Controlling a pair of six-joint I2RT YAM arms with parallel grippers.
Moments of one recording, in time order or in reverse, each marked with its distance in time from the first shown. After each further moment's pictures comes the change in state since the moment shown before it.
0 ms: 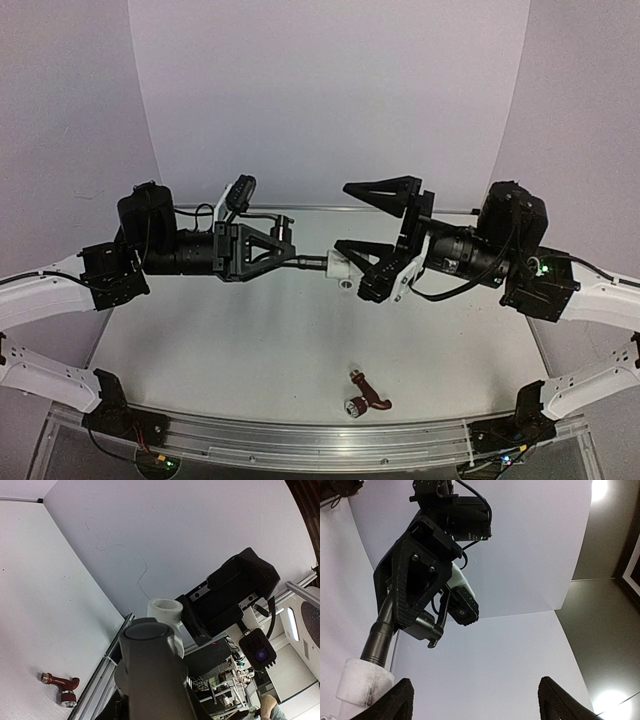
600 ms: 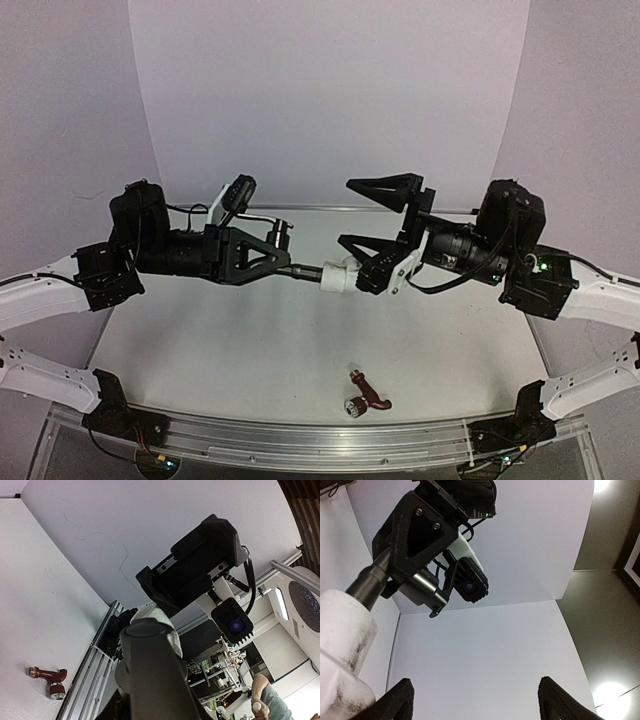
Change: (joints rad) left arm 0.000 -0.028 0.000 0.000 0.121 0.017; right arm -0.020 0.003 0.000 -0.006 0.031 0.000
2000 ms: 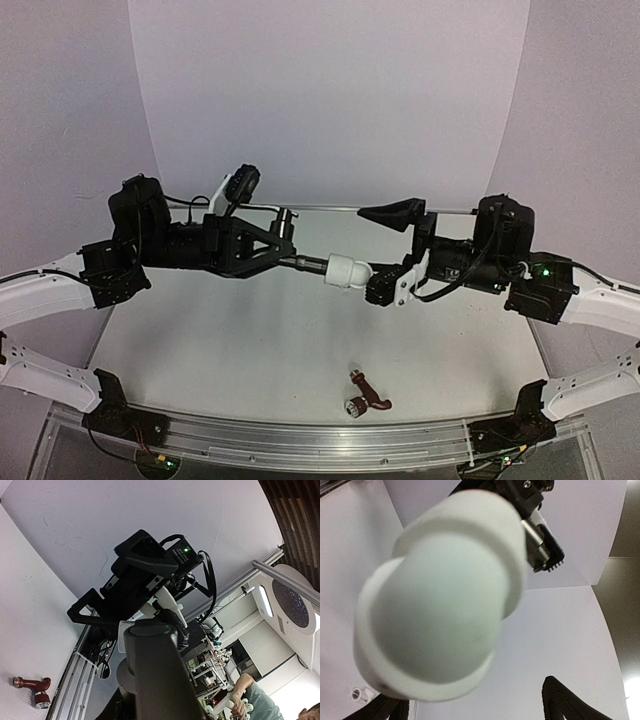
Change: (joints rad) left arm 0.000 0.035 0.019 0.121 0.052 -0.075; right arm -0.071 -0.055 -0.090 -0.149 -0.007 0.063
